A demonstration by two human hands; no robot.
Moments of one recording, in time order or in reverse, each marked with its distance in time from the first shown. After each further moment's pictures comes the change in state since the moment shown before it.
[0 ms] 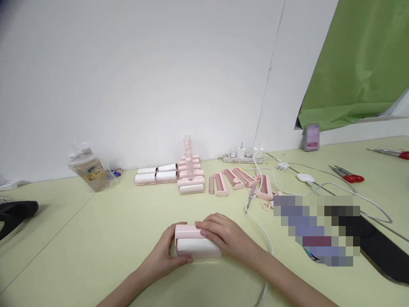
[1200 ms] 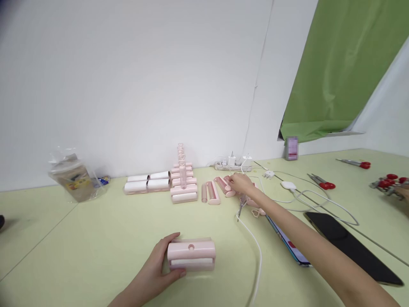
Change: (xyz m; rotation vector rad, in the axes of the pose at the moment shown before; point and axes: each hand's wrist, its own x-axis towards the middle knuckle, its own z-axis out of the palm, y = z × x) left_hand -0.002 -0.009 0.001 0.036 -0.026 0.006; right_hand 0.068 0.139 -0.087 -0.561 -0.079 0.682
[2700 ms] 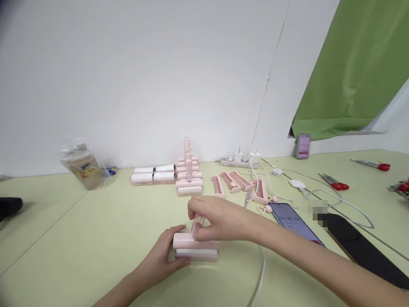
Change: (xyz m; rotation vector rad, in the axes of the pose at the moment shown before) left_hand -0.001 0.001 -0.001 0.038 0.013 0.078; right_hand -0.130 -0.123 -0.062 0.305 -0.116 -0.756
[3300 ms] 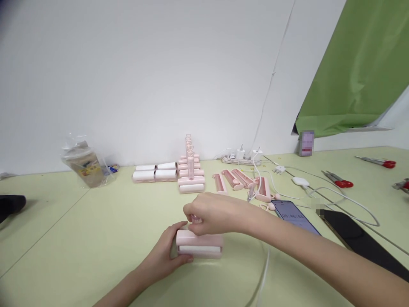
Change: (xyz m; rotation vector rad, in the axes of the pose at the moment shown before) left_hand 0.002 -0.001 -0.001 -0.045 -0.012 -0.025; right_hand 0.023 -0.018 -0.020 -0.127 -0.263 0.098
